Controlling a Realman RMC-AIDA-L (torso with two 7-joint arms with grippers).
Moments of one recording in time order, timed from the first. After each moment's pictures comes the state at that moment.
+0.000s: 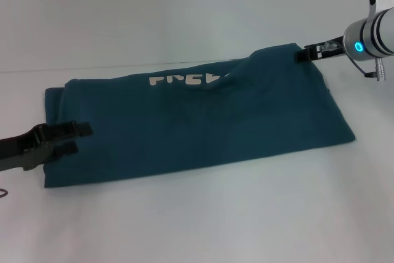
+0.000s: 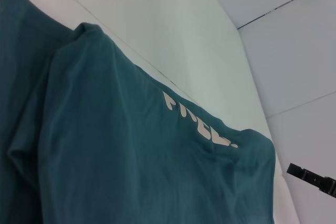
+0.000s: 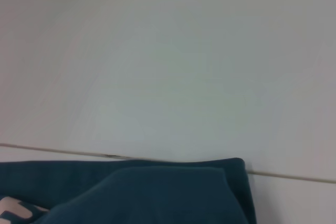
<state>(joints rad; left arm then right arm) -0.51 -2.03 0.60 0.72 2.07 1.40 -2.42 1.00 1.99 -0.88 -0.48 -2.89 -0.61 2.76</state>
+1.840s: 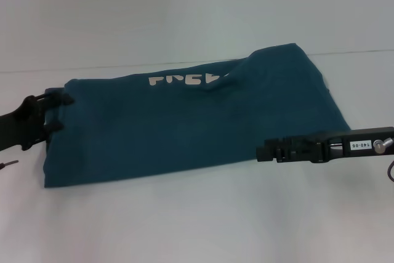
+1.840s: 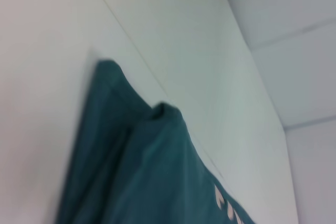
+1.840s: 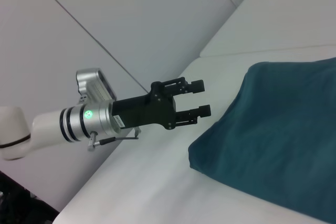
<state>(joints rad) -0.57 -2.04 0.58 0.58 1.99 1.06 -2.56 0.54 1.99 -0.82 -0.73 -1.93 -1.65 2.00</state>
